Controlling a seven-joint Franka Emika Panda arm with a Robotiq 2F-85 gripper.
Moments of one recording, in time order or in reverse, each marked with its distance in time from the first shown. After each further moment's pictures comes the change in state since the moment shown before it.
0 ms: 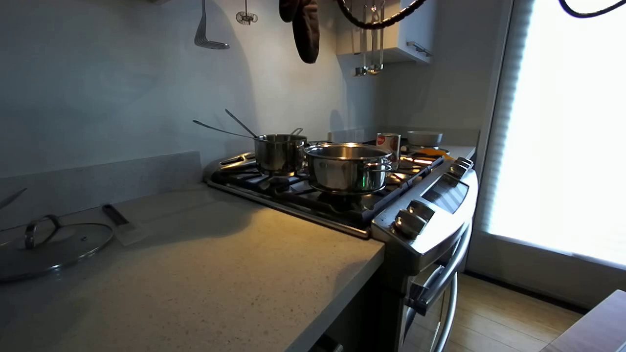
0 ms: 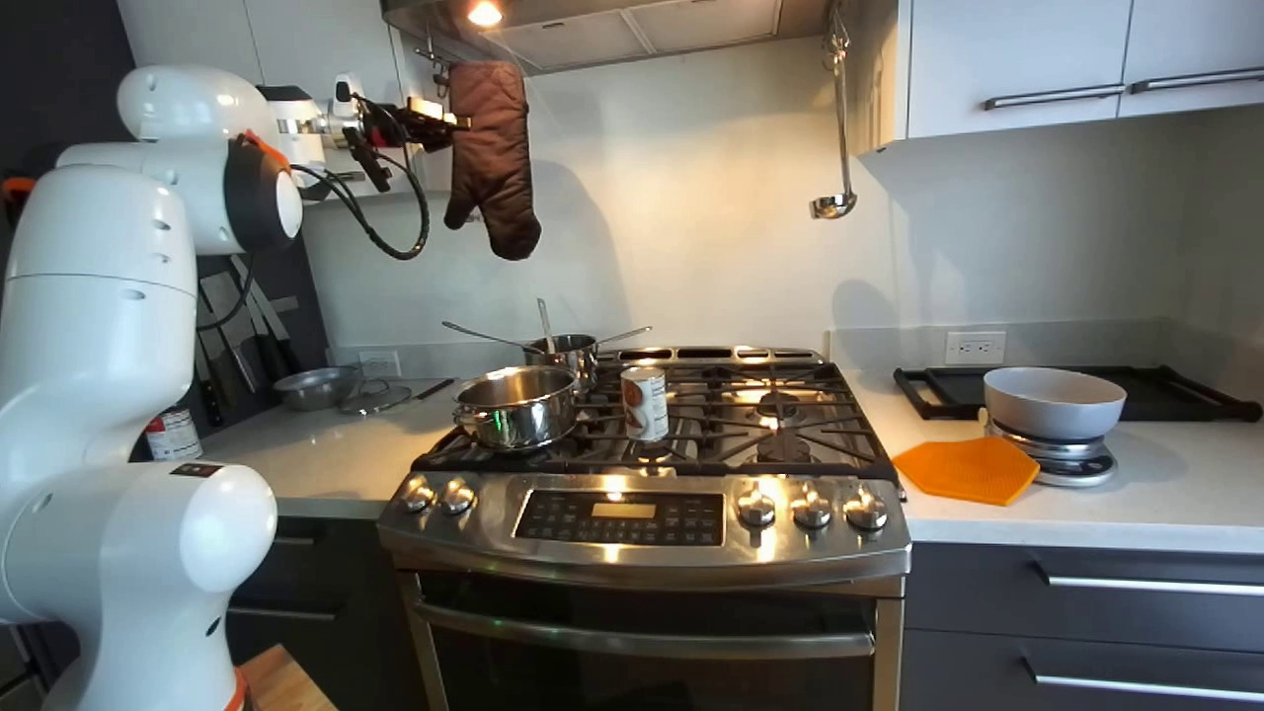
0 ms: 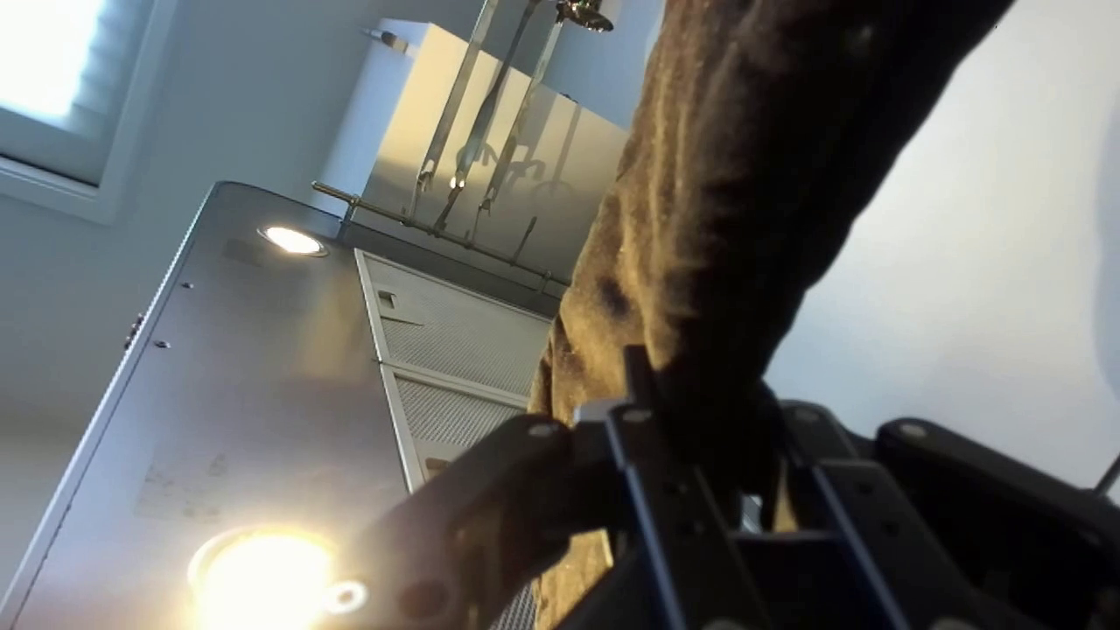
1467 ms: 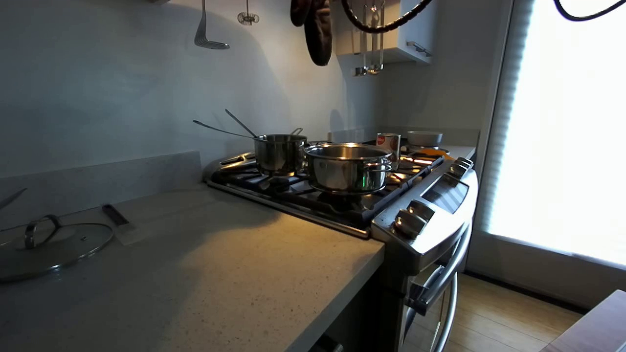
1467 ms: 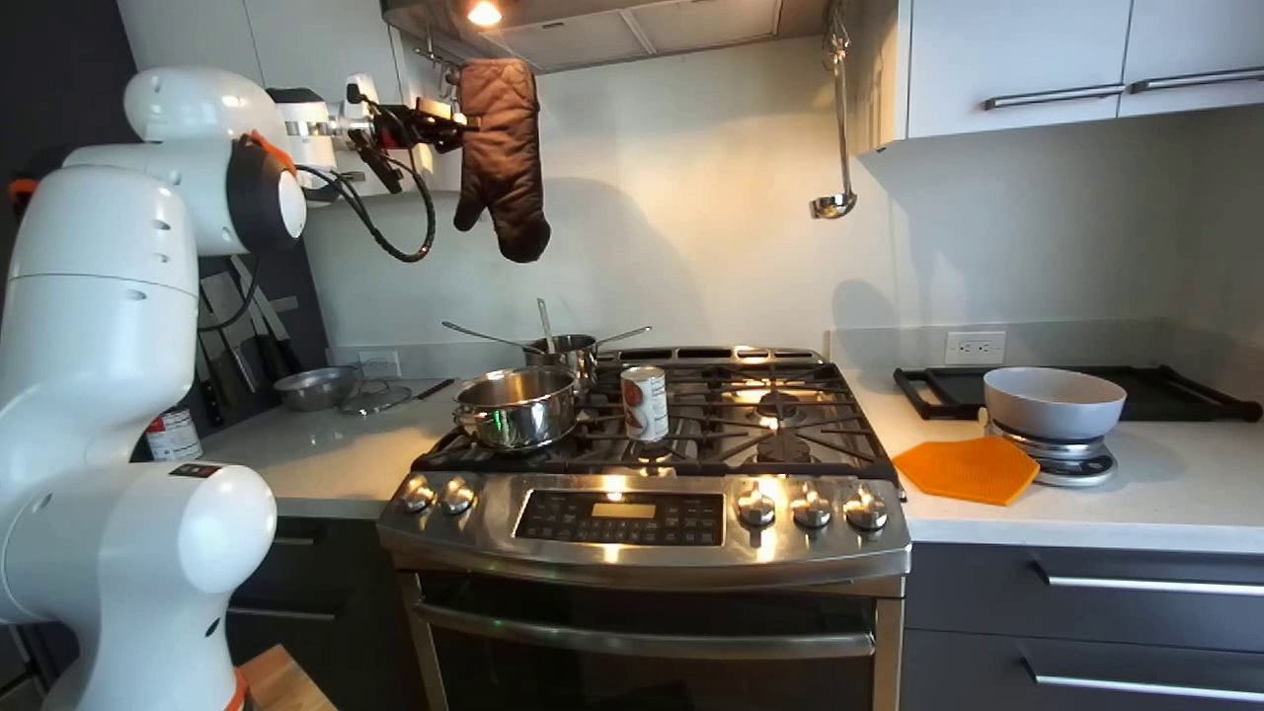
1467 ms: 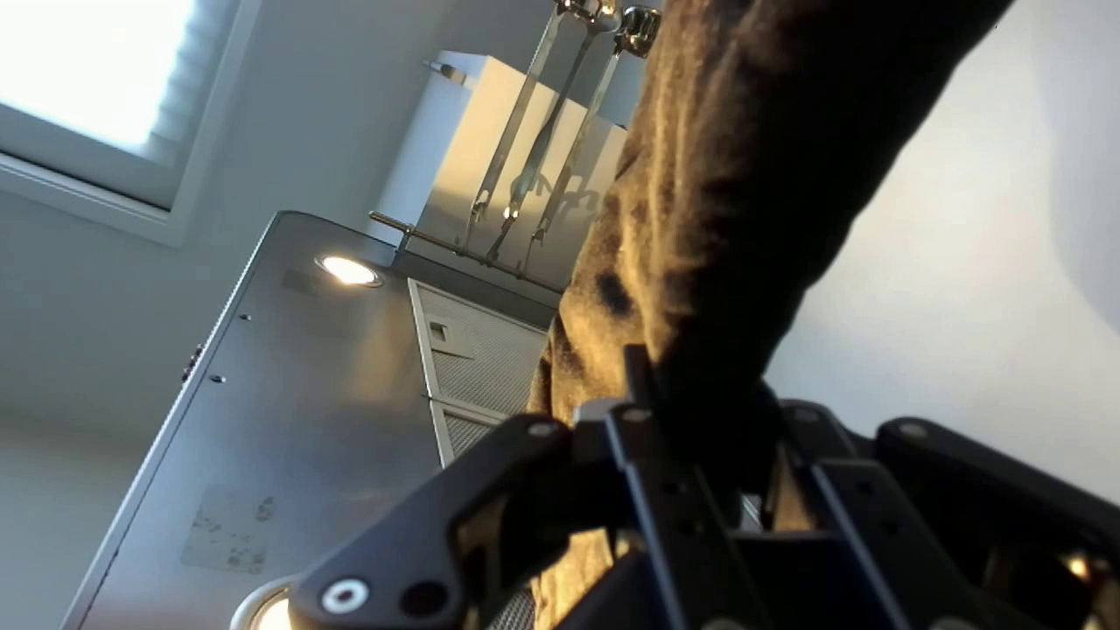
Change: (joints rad) arm -0.008 0.005 -0.026 0.000 0.003 -0.054 0.007
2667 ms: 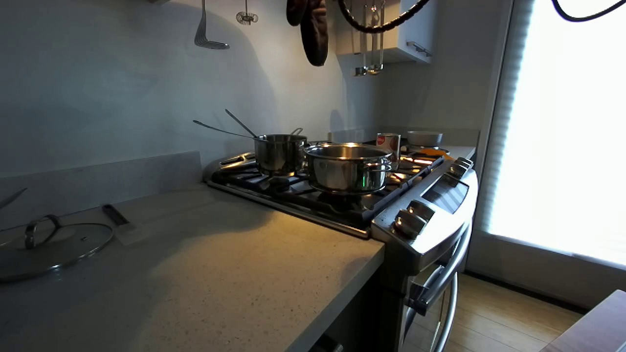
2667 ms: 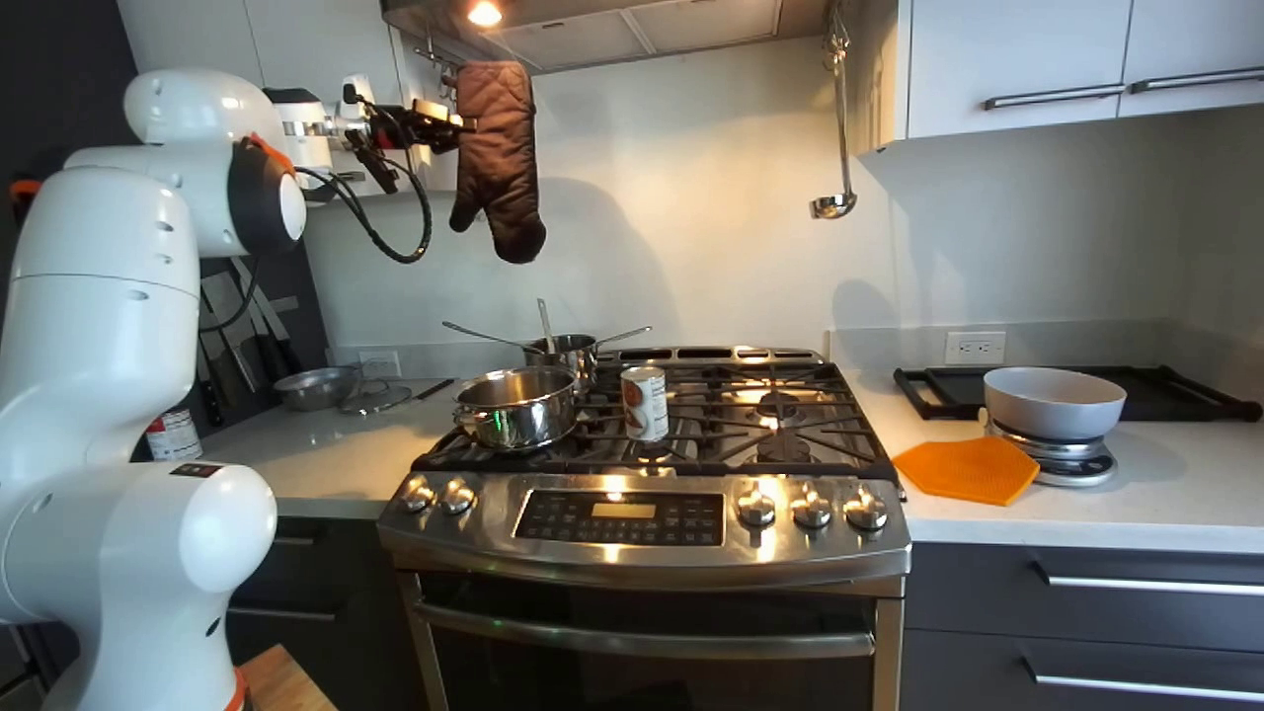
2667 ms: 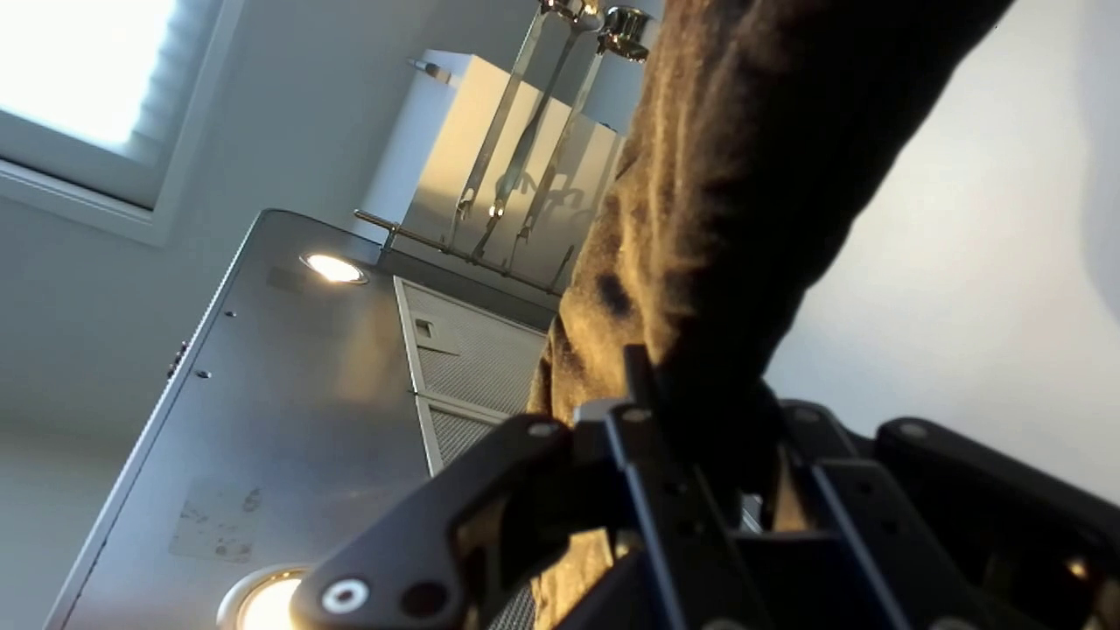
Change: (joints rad) arm 0.006 0.009 0.012 0.014 0.000 0.002 -0.005
